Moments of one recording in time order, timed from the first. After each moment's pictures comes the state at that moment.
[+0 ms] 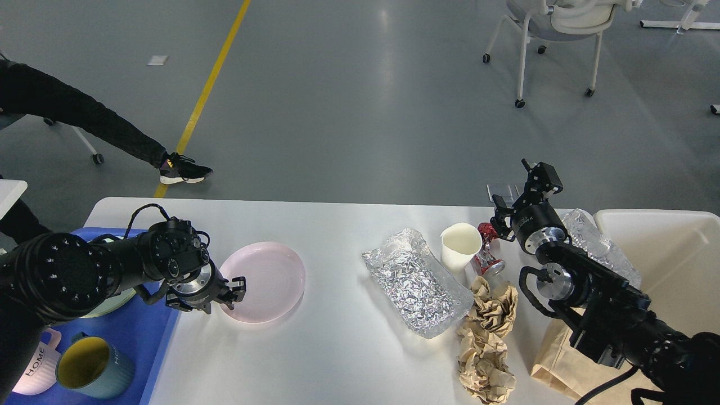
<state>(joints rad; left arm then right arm) -1.18 0.11 0.99 -0.54 0.05 -0.54 0.24 0.68 -0.17 0.59 0.51 -0.07 0.07 0.43</state>
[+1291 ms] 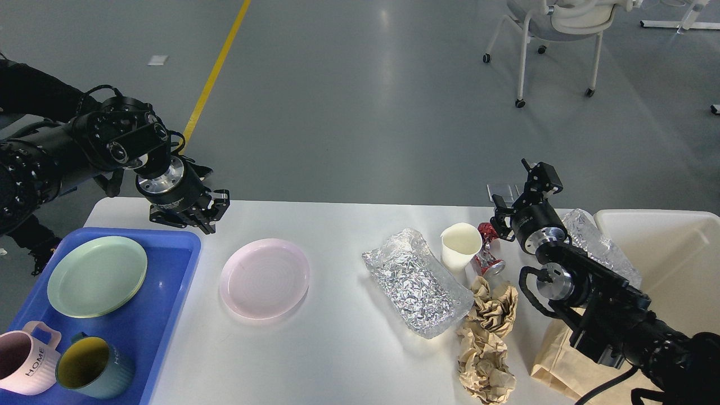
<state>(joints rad) -1.50 0.25 0.91 -0.53 0.04 -0.87 0.26 0.68 -0.17 0.59 0.51 -0.07 0.07 0.43</state>
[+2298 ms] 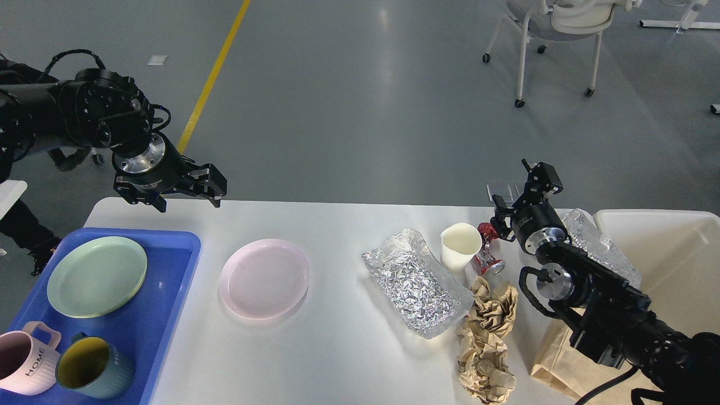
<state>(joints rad) -1.81 0.22 1.41 -0.82 -0.05 -0.75 -0.07 0.68 -0.17 0.59 0.51 -0.07 0.07 0.43</state>
